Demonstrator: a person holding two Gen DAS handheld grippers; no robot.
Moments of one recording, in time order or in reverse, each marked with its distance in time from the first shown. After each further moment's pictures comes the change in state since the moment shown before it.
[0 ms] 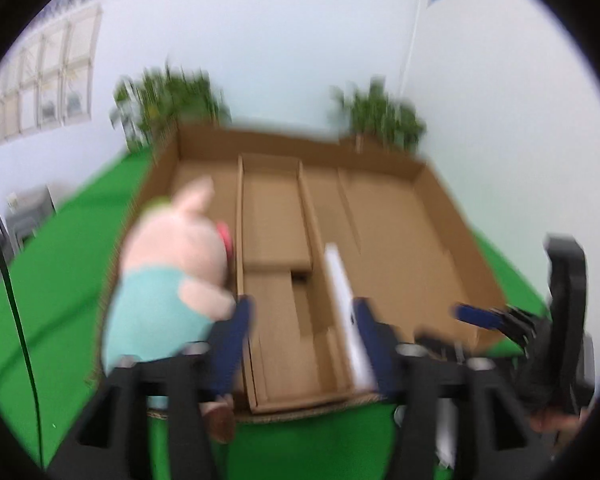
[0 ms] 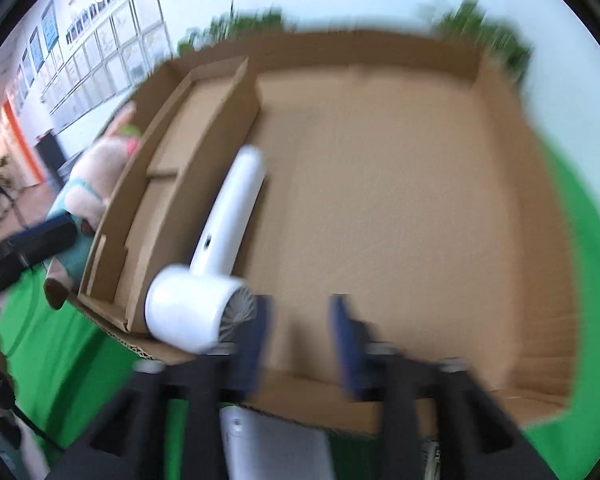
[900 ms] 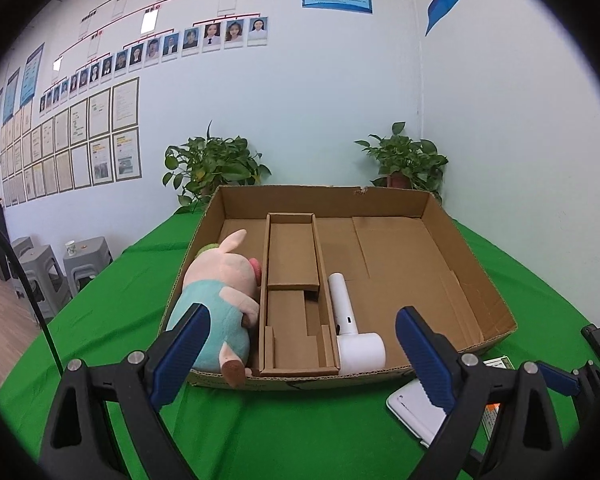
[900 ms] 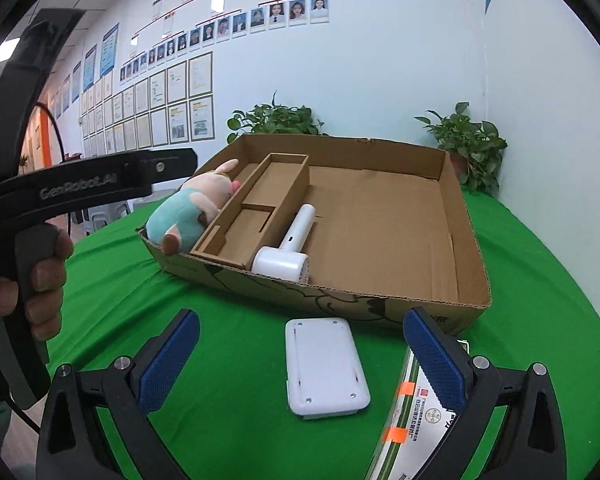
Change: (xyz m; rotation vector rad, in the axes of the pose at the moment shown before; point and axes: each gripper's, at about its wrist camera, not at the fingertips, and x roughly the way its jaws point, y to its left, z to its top) left arm -0.067 -0.054 -0.022 0.074 -0.137 0.215; right arm -0.149 0.030 -0.110 -0.099 -0.246 0.042
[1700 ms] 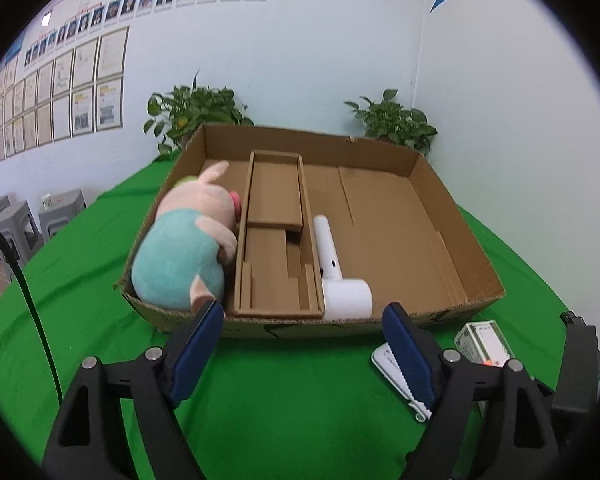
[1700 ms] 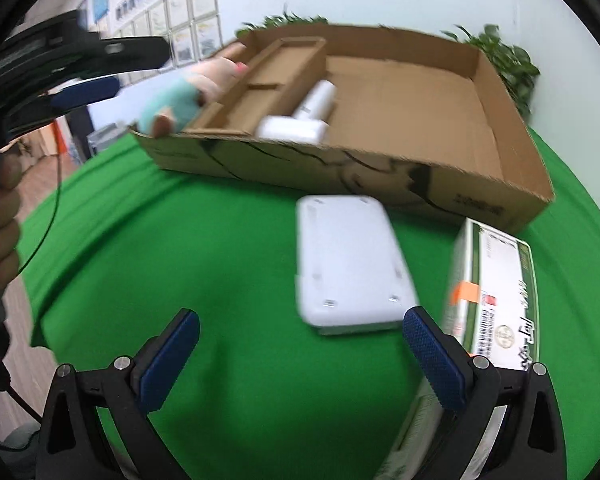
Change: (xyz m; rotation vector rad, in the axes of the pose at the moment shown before) left arm 0.023 0.006 -0.036 -0.064 0.164 -0.108; right arm 0.060 -0.009 -0.060 0.005 0.348 0.056
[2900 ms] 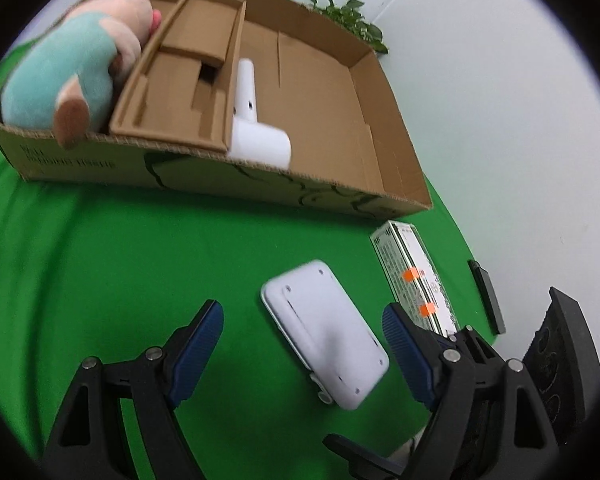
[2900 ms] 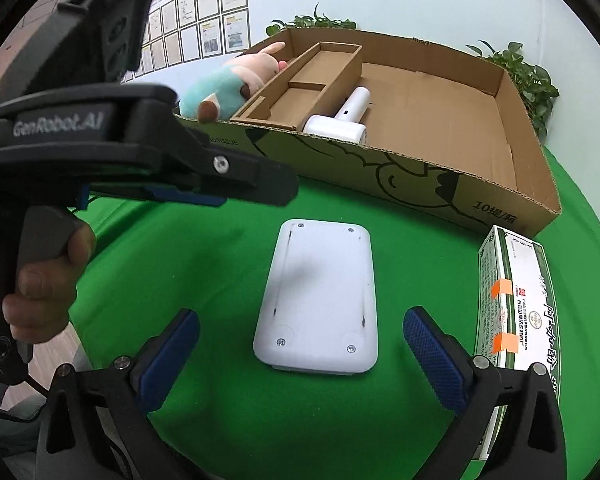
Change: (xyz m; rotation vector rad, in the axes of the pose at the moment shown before) left arm 0.049 -0.006 -0.055 -0.202 0.423 -0.439; right arm -0.018 0.027 -0.009 -0.083 -0.014 0.069
